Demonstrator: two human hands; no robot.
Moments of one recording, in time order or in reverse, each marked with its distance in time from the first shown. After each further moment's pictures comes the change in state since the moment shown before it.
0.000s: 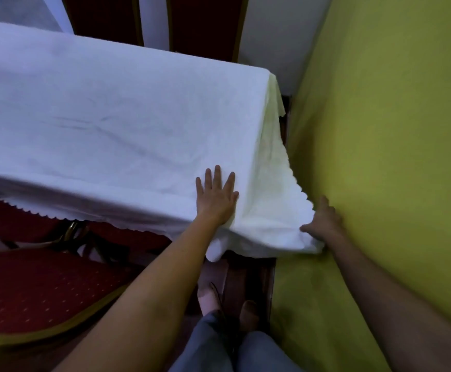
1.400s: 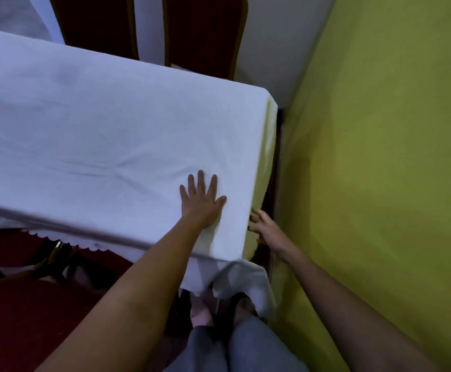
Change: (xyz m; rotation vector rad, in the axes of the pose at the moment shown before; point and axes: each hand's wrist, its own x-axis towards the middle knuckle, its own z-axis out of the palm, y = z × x) left_hand 0.055 -0.046 -0.025 -0.048 -0.048 -0.045; right_hand -0.019 -0.116 0.025 0.788 -0.460 -0.233
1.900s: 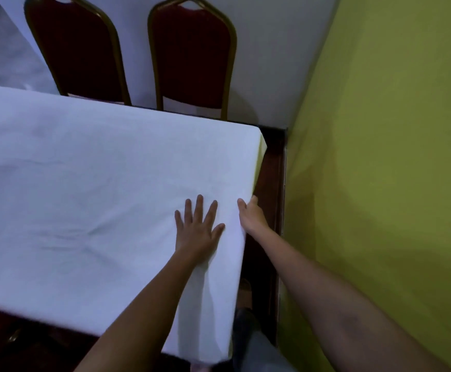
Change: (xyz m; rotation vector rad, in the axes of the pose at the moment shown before) left_hand 0.097 0.028 -0.023 0.039 0.117 0.017; right_hand 0.160 -0.121 -0.044 -0.174 0.285 -0.050
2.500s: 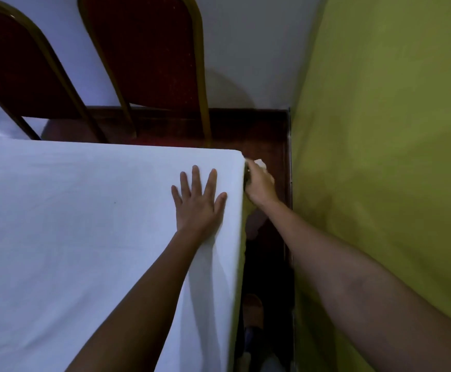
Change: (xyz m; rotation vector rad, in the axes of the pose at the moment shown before) left_hand 0.221 0.062 -0.045 0.035 0.084 0.000; right_hand 0.227 -0.041 -0.079 -0.206 0.168 -0.308
